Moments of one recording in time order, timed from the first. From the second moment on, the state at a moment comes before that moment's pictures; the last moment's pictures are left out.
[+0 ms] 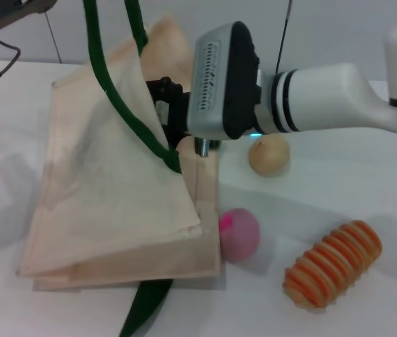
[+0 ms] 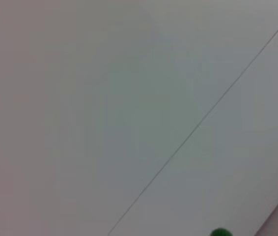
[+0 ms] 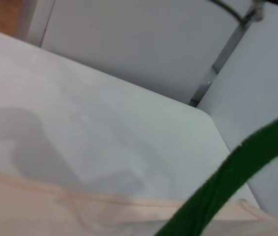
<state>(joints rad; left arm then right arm) -0.69 -1.85 0.47 0.37 -1.55 -1.56 1.27 1.32 2.04 -0.20 0.24 -2.41 -0.73 0.60</state>
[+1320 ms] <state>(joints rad) -0.64 -1.84 0.46 0.37 -1.56 -1.53 1.28 0.82 2.03 -0.23 -0.49 -2.56 -1.57 1.11</state>
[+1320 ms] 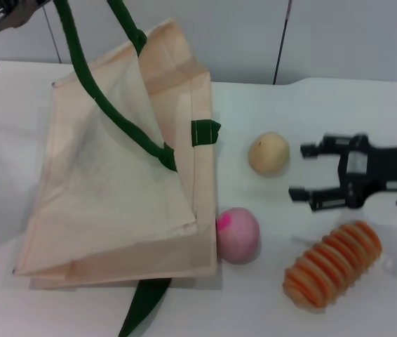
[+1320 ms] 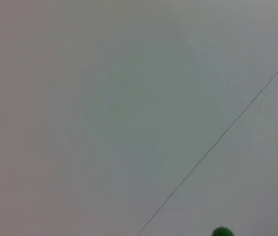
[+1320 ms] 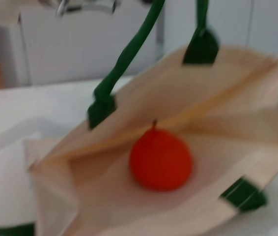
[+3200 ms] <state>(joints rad) -0.65 -1.83 0.46 0.36 -1.55 -1.53 1.27 1.06 2.03 -0.31 -0.10 -2.80 -1.16 1.20</state>
